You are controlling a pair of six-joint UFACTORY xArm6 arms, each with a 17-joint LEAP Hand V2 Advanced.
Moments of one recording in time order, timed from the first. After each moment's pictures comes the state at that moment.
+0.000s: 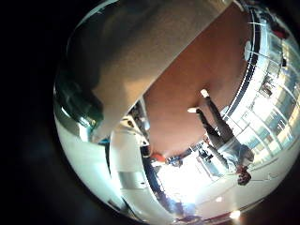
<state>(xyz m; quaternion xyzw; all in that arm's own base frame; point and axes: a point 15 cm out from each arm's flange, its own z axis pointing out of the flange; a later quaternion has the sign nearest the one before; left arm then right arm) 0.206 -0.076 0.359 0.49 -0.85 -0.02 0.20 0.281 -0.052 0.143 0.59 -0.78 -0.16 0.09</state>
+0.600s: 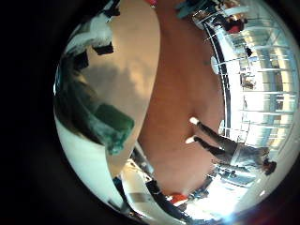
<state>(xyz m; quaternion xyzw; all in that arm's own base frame) 0.206 -0.074 0.370 0.49 -0.85 -0.01 0.19 0.325 -0.101 0.306 0.60 -0.79 0.11 -0.04</state>
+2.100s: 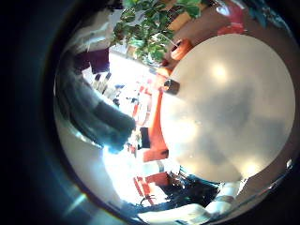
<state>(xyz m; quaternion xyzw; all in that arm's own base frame) 0.341 -0.179 0.496 0.46 -0.66 0.42 0.42 0.328 0.055 0.472 0.58 -0.47 -0.33 -0.58</state>
